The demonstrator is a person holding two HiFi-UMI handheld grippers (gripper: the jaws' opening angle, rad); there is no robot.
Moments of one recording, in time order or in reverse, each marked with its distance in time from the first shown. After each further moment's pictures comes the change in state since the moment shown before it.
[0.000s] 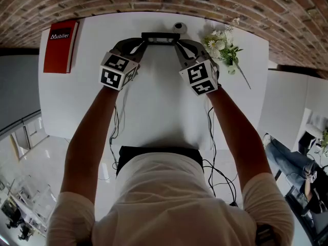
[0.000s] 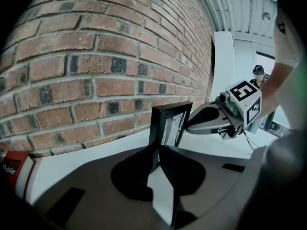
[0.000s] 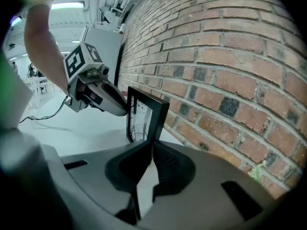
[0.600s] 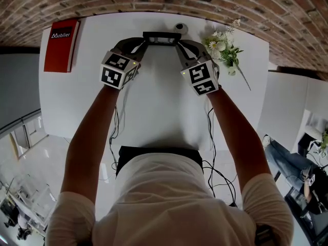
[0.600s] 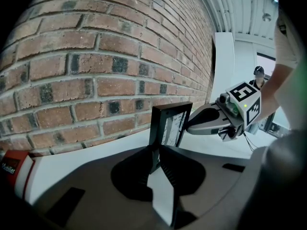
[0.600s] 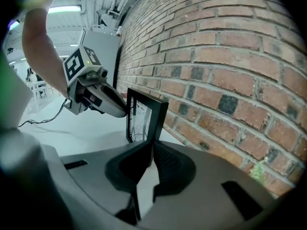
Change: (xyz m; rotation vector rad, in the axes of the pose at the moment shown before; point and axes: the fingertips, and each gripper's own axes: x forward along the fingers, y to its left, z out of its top) left arm 0.001 0.001 0.000 -0.007 -0.002 -0.001; right arm 0.001 0.000 0.001 0.035 -0.033 0.010
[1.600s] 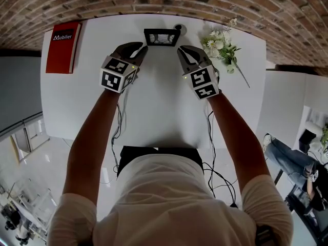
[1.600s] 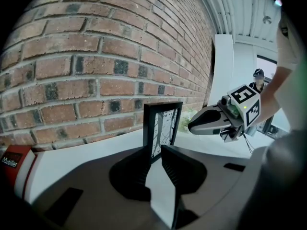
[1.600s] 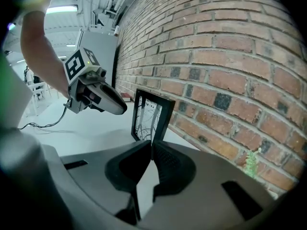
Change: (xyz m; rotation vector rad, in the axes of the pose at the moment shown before) left arm -0.017 -0.008 -0.007 -0.018 -0.003 -0.012; right arm -0.020 0.011 -0.007 0.030 0.020 -0.022
